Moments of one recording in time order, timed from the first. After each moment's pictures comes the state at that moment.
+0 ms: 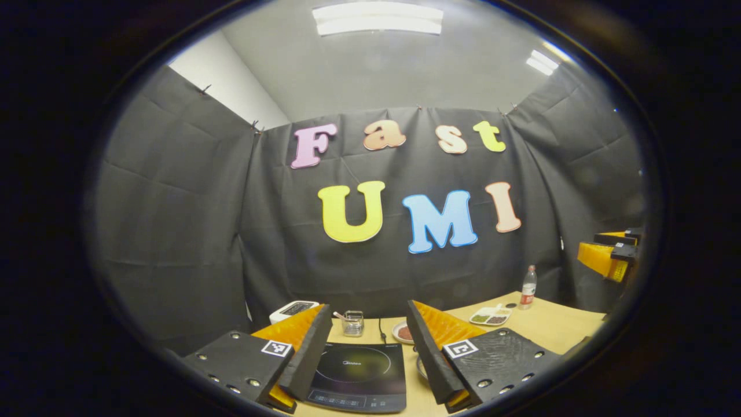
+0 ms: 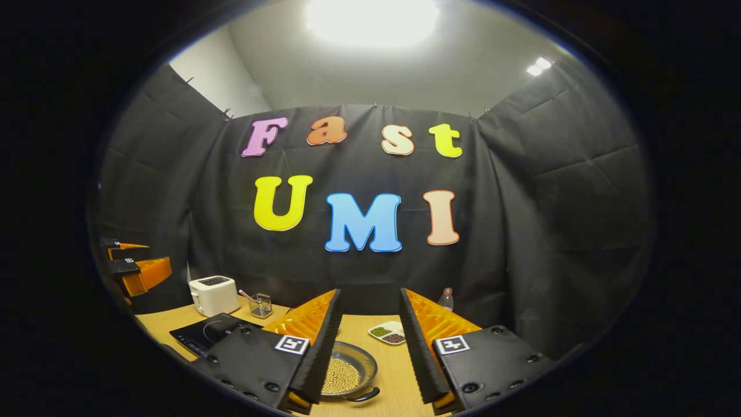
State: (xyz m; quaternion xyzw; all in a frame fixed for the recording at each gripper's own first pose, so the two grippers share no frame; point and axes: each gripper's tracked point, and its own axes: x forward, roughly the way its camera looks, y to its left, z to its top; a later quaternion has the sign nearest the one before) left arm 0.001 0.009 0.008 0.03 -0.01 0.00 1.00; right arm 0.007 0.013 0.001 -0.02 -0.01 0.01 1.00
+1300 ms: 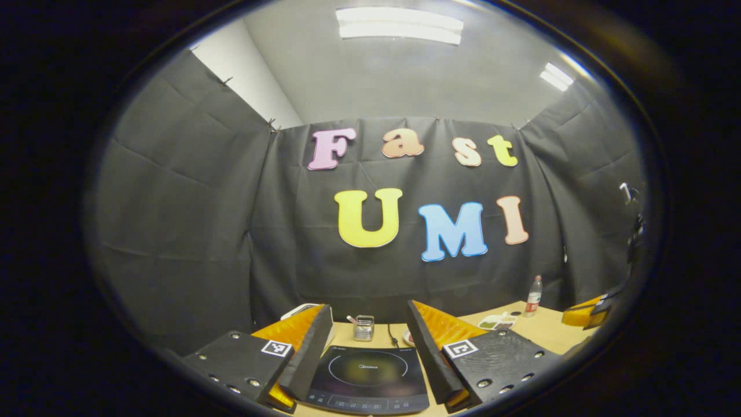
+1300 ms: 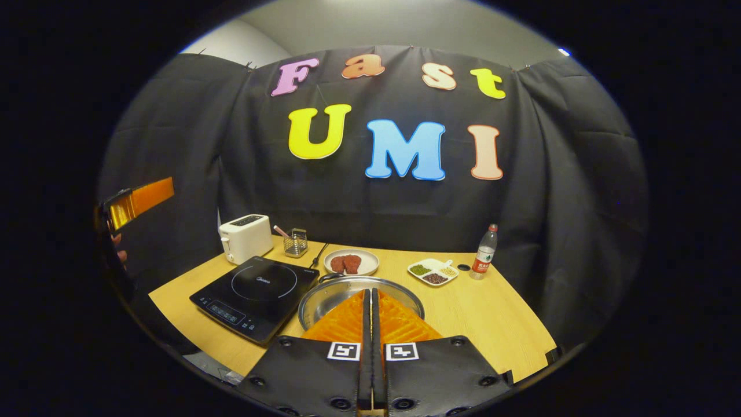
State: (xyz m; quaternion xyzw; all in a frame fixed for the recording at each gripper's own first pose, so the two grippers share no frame) left arm -0.006 0.087 0.005 0.00 -0.03 0.01 1.00; right arm -0.007 0.084 -0.120 -0.03 0.19 0.09 0.98
